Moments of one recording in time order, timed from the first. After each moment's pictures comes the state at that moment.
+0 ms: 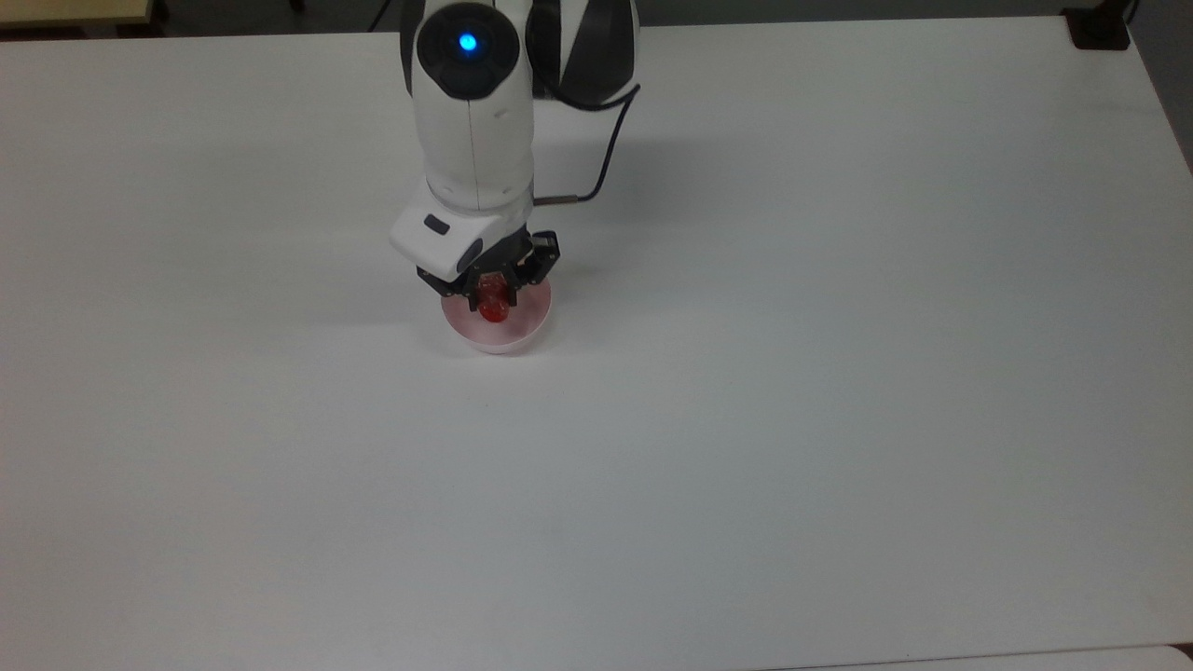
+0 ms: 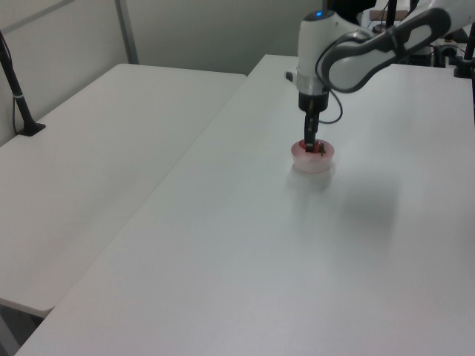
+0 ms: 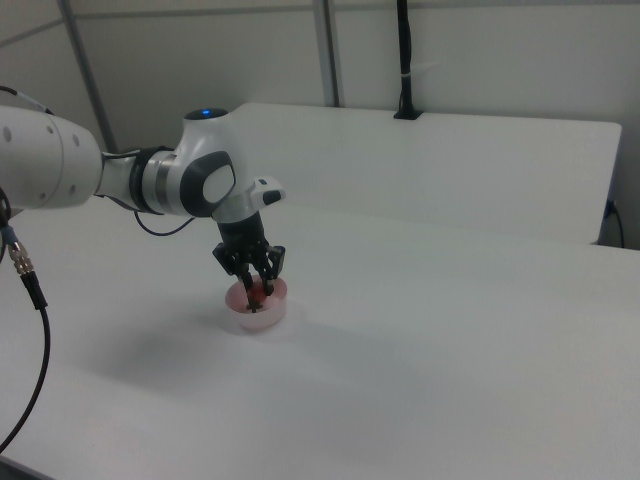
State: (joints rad) arm 0.07 0.38 -0.04 -1.78 -0.06 2.20 -0.13
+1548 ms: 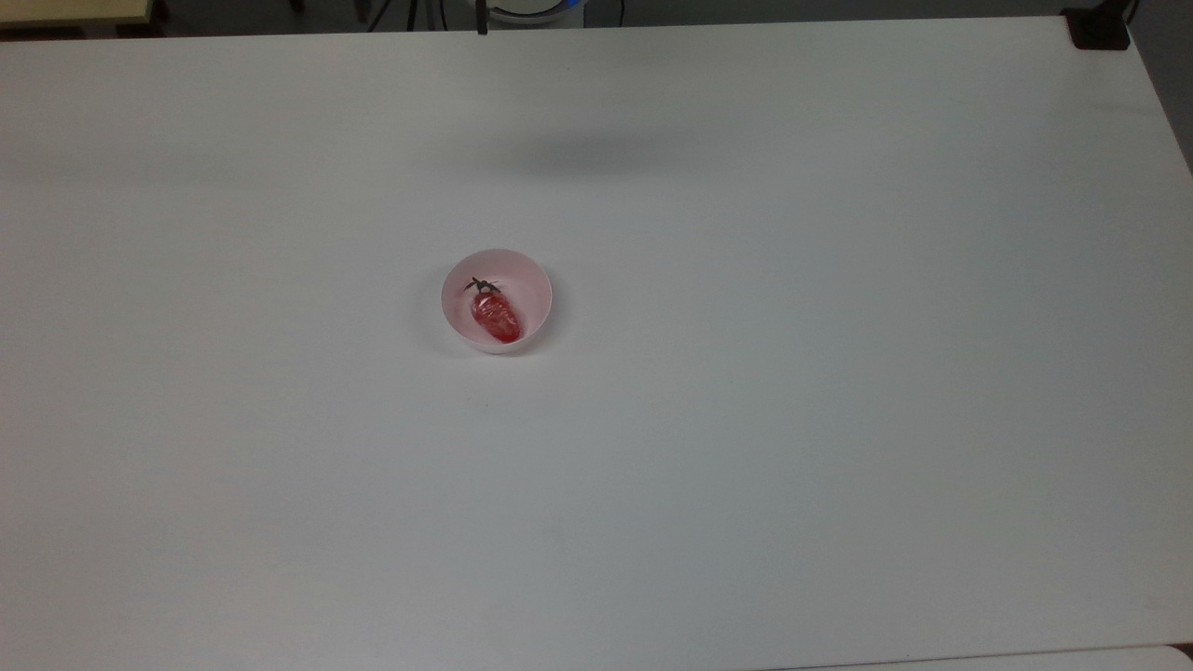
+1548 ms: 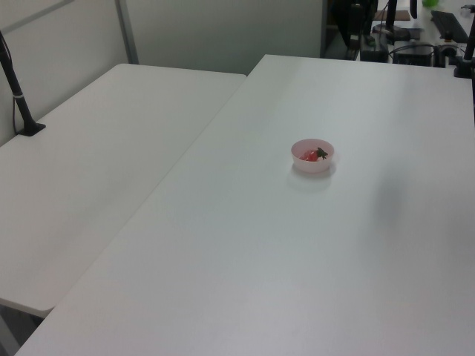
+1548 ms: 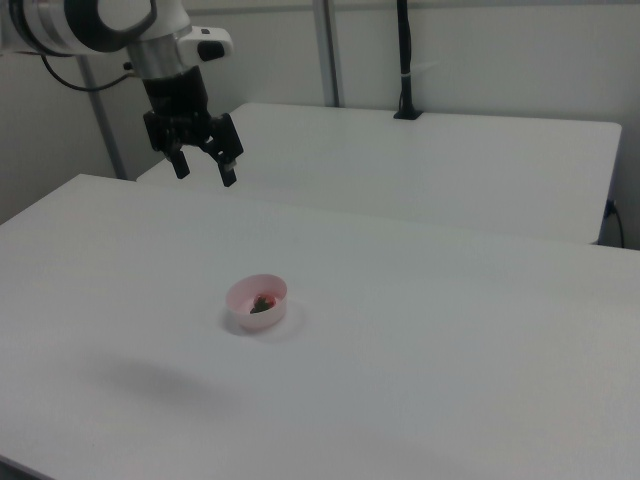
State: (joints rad) arm 0.06 -0.03 -0.08 -1.61 -0.06 1.64 0.01
